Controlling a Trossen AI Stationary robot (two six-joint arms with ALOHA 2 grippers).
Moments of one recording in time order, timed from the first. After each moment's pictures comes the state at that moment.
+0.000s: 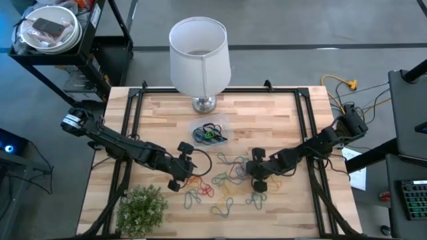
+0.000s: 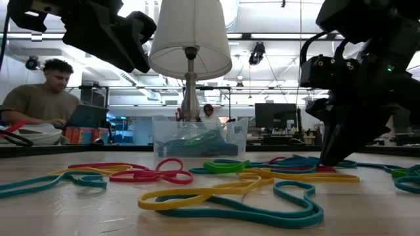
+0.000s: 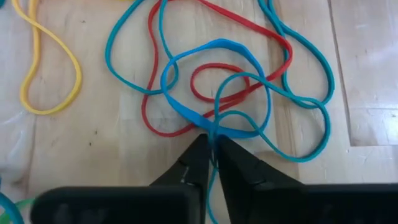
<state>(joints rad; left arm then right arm) -0.38 1.35 0.91 -0.38 -0.25 0.11 0.37 1.59 0.65 -0.15 0.22 0.37</state>
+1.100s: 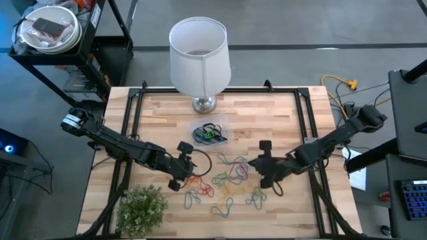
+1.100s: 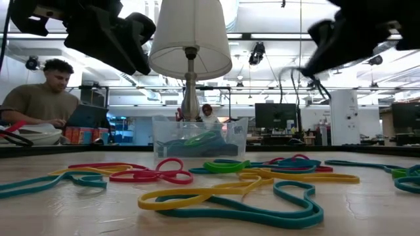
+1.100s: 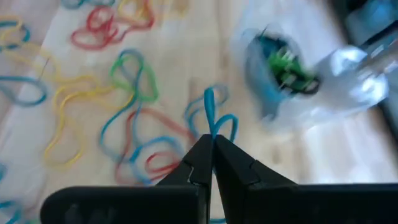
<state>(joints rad) -0.38 1.35 0.90 -0.37 -0.27 0.11 0.49 1.29 0.73 -0.29 0.58 0.15</state>
